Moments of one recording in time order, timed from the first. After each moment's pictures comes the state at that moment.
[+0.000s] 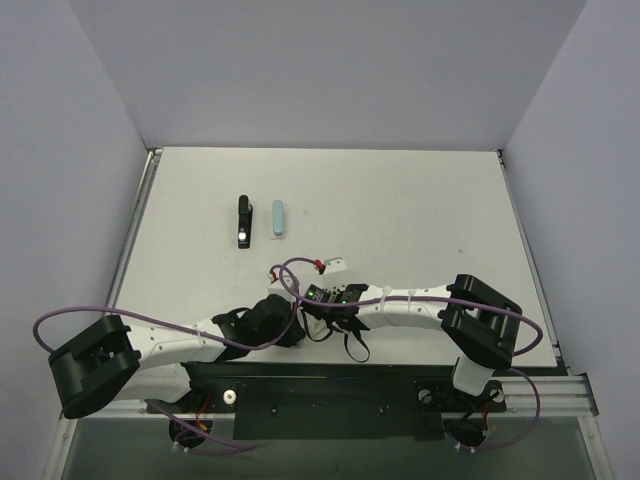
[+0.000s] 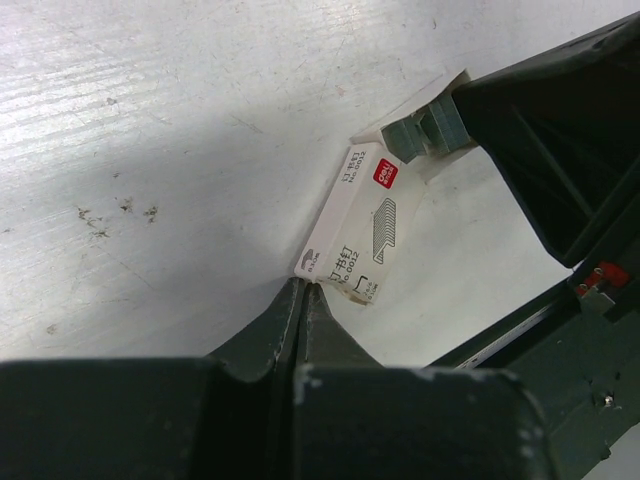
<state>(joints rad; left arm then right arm) -1.03 1.21 0.36 0.08 -0.14 -0.81 1.14 1.70 0.93 -0.49 0.55 0.81</state>
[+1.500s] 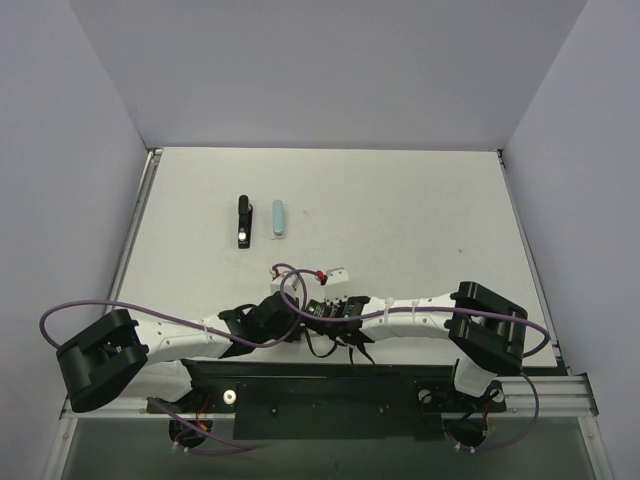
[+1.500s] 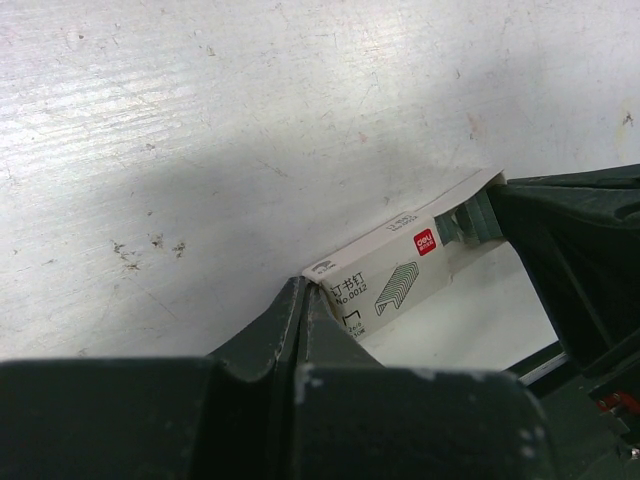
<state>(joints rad) -1.03 1.27 0.41 0.05 -0.23 -0.80 1.22 1.66 0.87 -0.50 0.59 0.88</state>
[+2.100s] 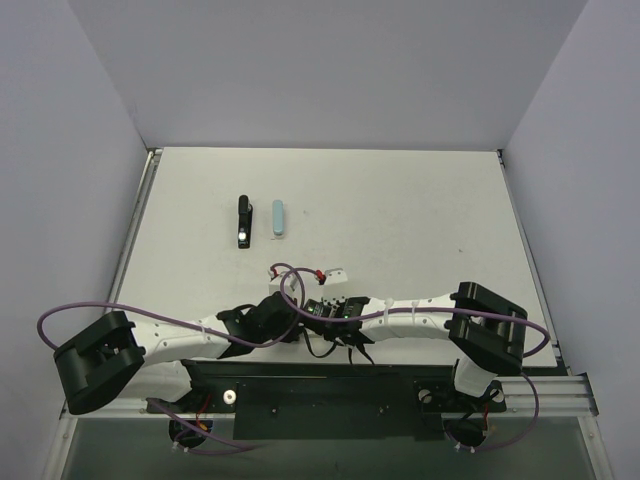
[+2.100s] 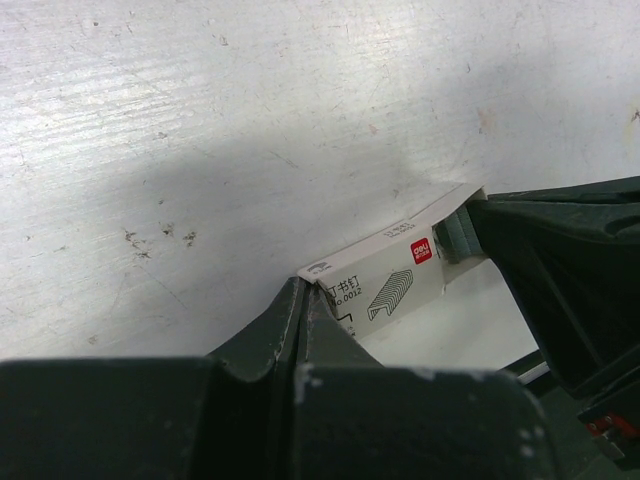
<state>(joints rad) -1.03 1.25 0.41 0.03 -0.23 -0.81 1.23 1.66 0.87 -0.45 0.55 0.92</state>
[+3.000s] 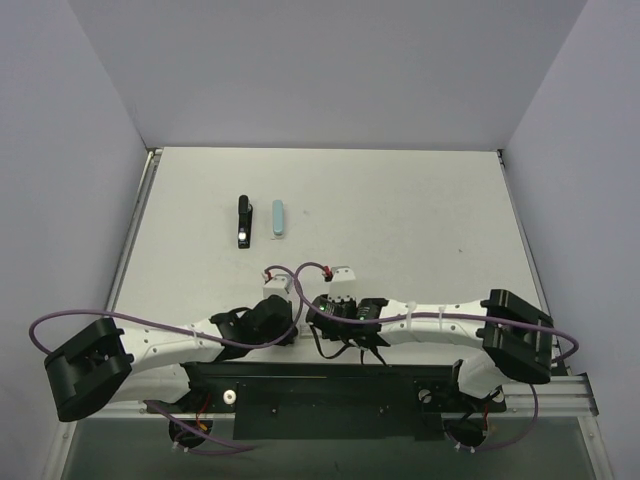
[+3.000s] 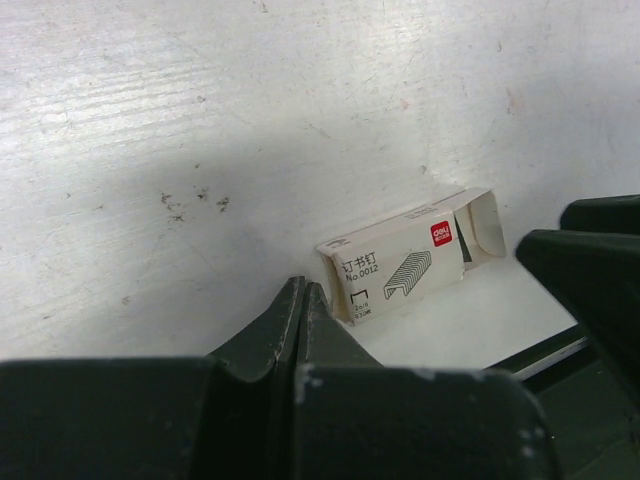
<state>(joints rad) -1.04 1.19 0.38 -0.03 -0.25 -0.83 1.24 1.54 0.83 -0.42 0.50 0.97</state>
